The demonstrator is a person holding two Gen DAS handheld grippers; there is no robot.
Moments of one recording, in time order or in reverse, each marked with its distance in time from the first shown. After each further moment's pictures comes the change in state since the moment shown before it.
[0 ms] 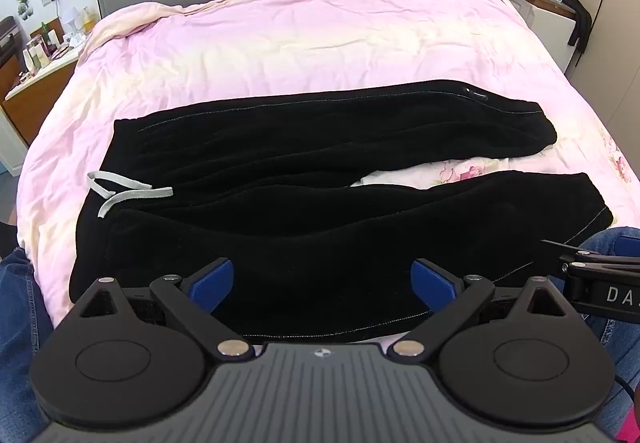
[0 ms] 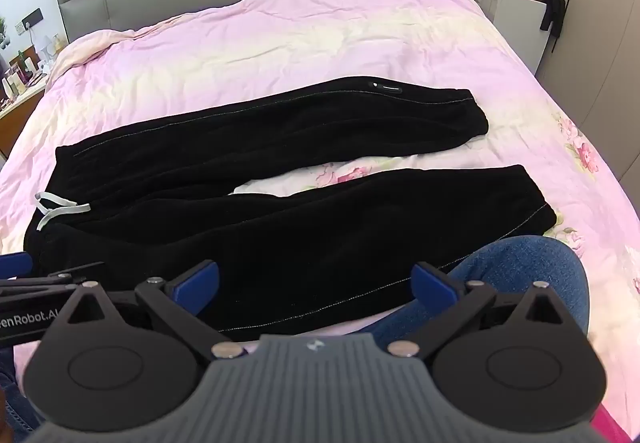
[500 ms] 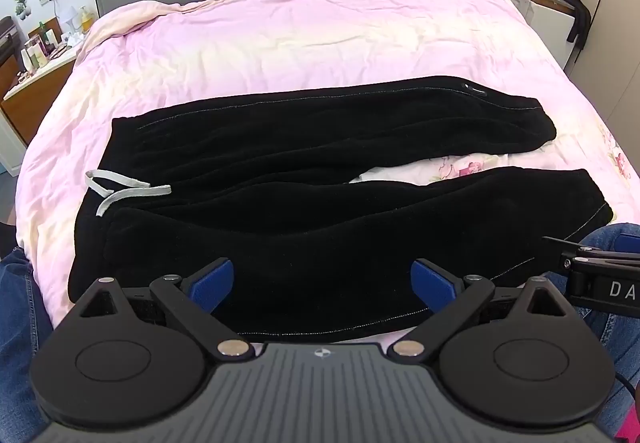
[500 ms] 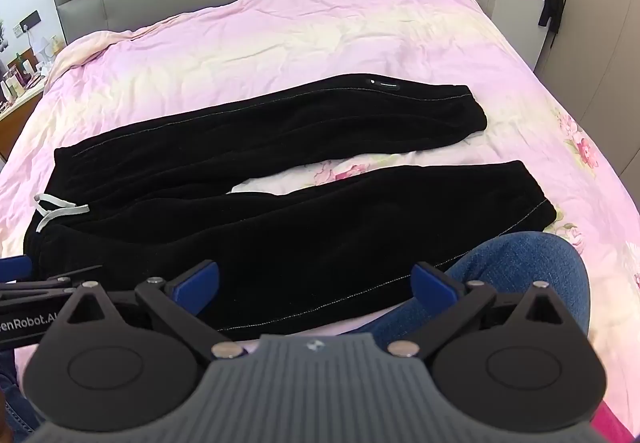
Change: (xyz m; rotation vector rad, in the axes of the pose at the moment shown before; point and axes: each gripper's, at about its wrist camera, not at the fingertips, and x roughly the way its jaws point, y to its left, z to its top) left arm 0.006 -0.003 0.001 0.000 0.015 -0.011; right arm 0.002 -0.003 -0.001 0.008 -0.001 0.007
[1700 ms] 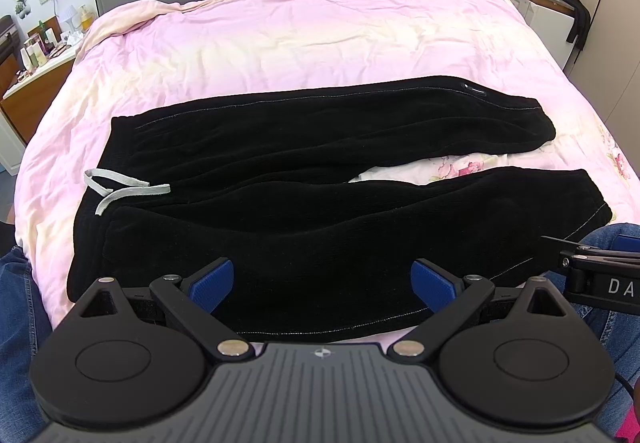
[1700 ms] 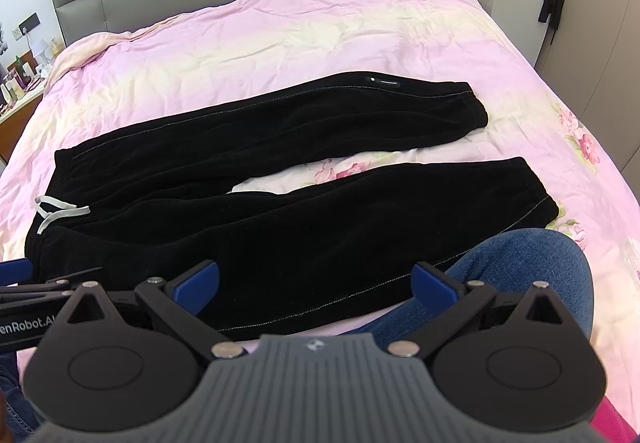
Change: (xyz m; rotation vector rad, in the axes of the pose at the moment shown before) left arm 0.000 0.001 -0.003 -0.001 0.000 0.001; right arm 0.003 -0.001 0.000 0.015 0.005 0.004
